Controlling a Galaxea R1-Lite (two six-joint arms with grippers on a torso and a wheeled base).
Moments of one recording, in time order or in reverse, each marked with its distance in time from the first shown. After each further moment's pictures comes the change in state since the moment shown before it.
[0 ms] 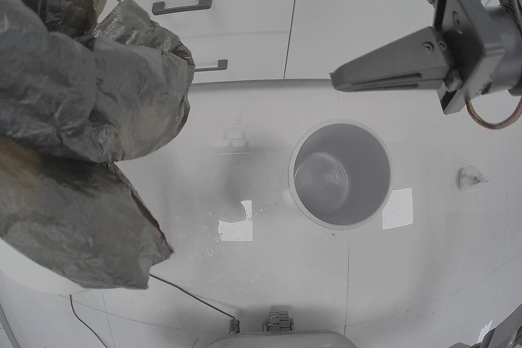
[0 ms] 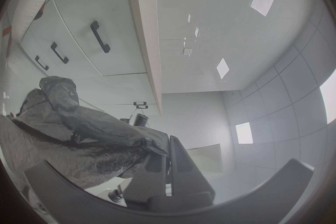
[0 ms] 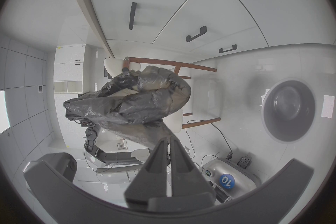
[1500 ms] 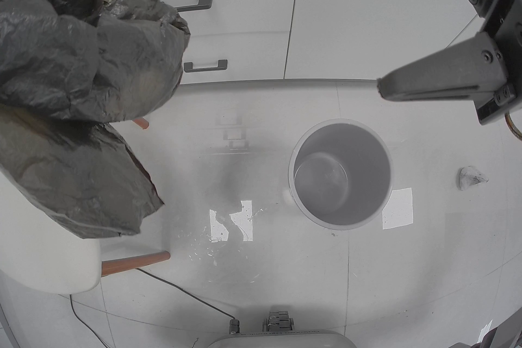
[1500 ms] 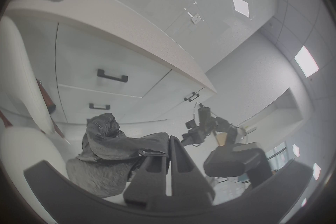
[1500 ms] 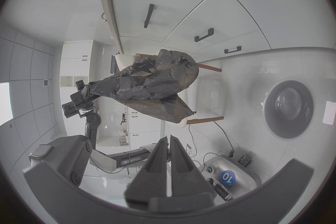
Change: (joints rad) left arm 0.775 0.060 -0.267 -0.192 -0.524 0.051; right arm 0.030 -0.106 0.079 0.003 0.012 -0.018
